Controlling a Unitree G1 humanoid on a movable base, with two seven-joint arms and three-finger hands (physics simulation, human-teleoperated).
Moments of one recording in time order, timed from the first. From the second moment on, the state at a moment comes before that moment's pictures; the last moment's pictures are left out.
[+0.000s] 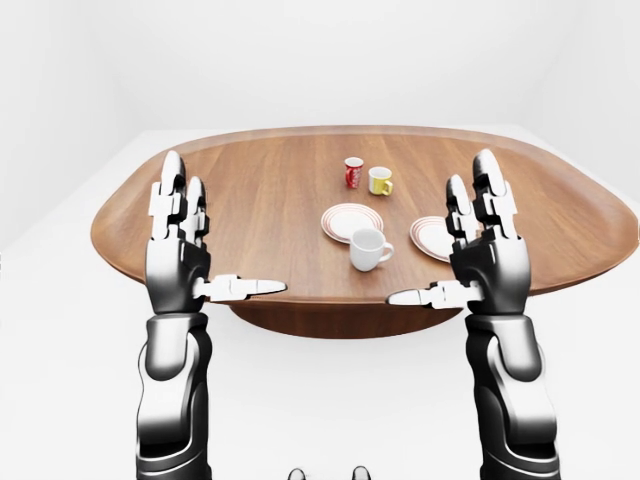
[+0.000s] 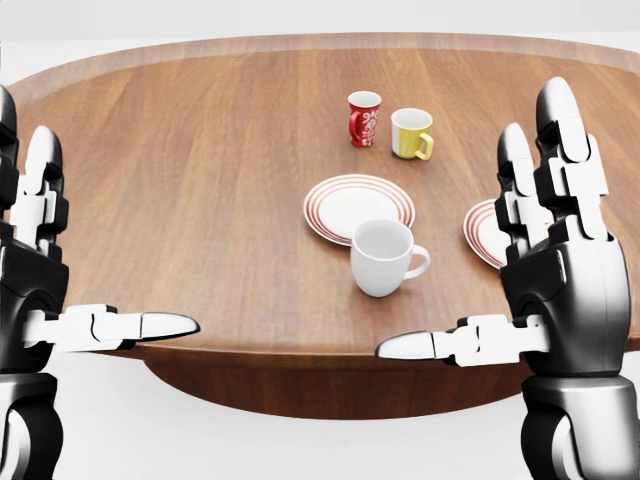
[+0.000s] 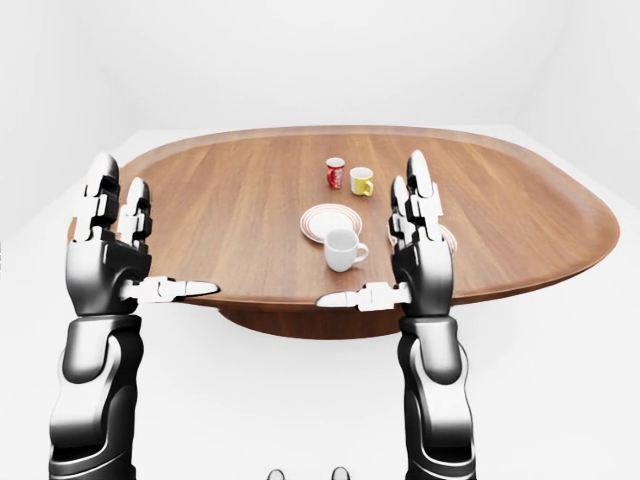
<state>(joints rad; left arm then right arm) -0.12 0.07 0.13 -0.49 -0.06 0.09 -0.03 -0.07 -0.04 -0.07 -0.56 0.09 0.09 0.07</state>
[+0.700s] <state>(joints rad) -0.12 0.07 0.13 -0.49 -0.07 0.09 -0.03 -0.05 -0.04 -0.05 -0.58 0.05 0.09 0.10</state>
